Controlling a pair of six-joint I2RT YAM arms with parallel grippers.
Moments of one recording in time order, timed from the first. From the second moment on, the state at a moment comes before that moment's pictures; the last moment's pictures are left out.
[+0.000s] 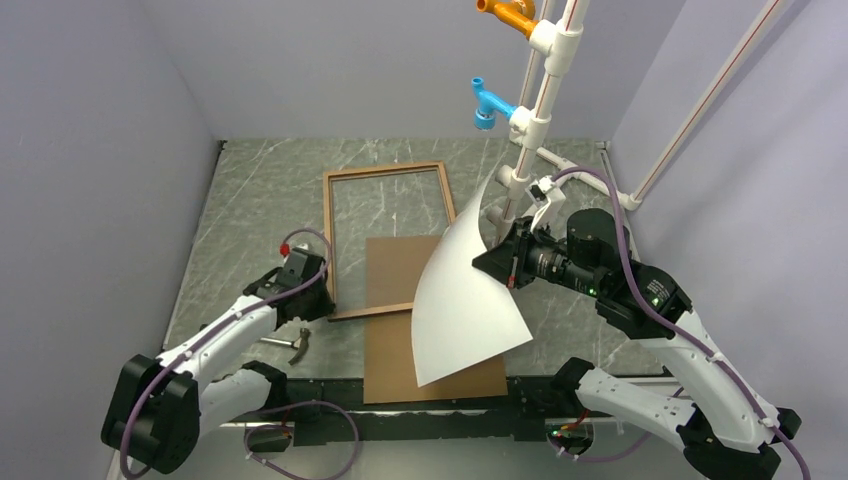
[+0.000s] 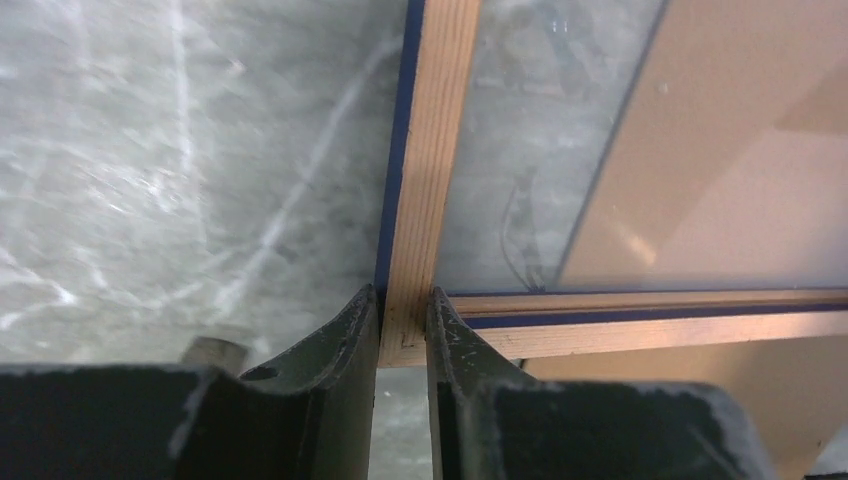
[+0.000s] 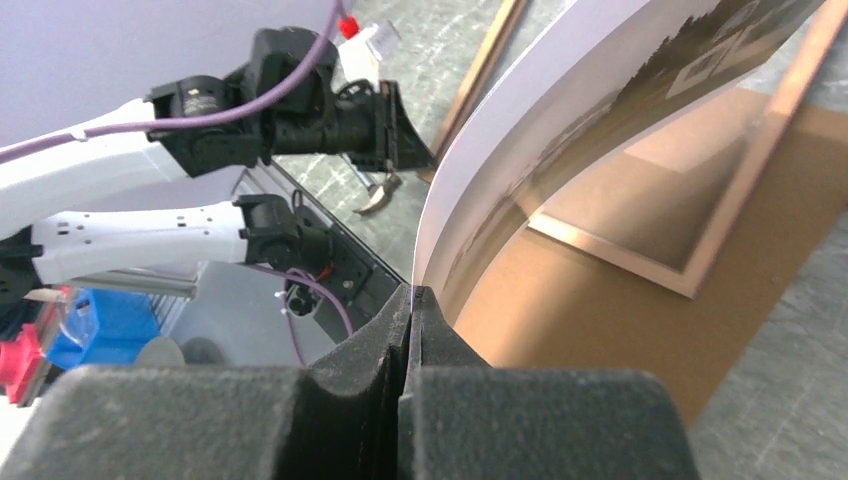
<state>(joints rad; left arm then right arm) -0.37 1.05 0.50 -0.48 -0.07 -0.73 0.76 0.82 1.23 -0.77 -0.16 0.56</state>
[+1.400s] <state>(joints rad) -0.83 0.81 1.02 -1.06 -0.41 -1.09 0.76 1.10 1.21 -0.42 -0.39 0.62</state>
